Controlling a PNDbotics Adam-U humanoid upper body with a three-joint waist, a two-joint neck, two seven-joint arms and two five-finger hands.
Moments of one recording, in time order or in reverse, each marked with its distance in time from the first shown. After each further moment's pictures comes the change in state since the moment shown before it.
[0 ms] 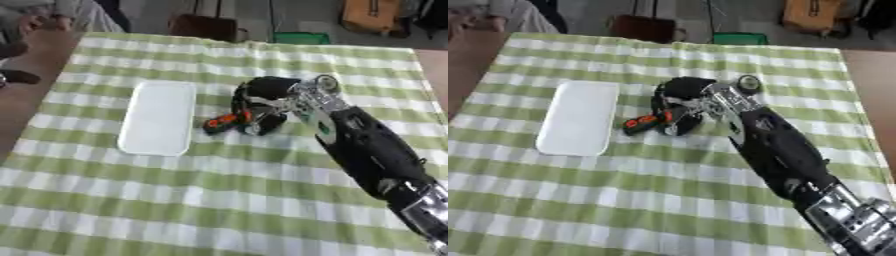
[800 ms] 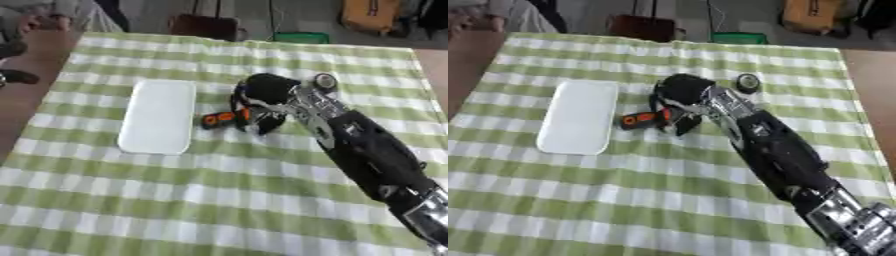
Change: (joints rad) left arm 0.000 0.000 0.000 0.000 0.000 0.000 0.000; right arm 0.017 -0.006 0.018 -0.023 0.131 -0.026 -0.219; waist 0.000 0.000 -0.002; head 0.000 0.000
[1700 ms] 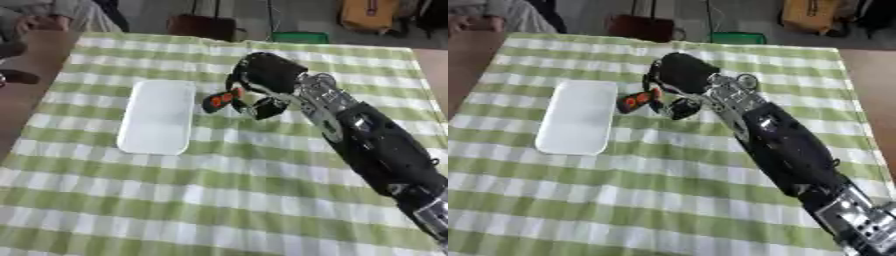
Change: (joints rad) left arm 0.000 0.000 0.000 0.000 0.001 0.002 0.002; right arm 0.002 -0.047 0.001 -0.150 -0.041 0.037 -0.097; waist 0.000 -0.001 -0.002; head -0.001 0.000
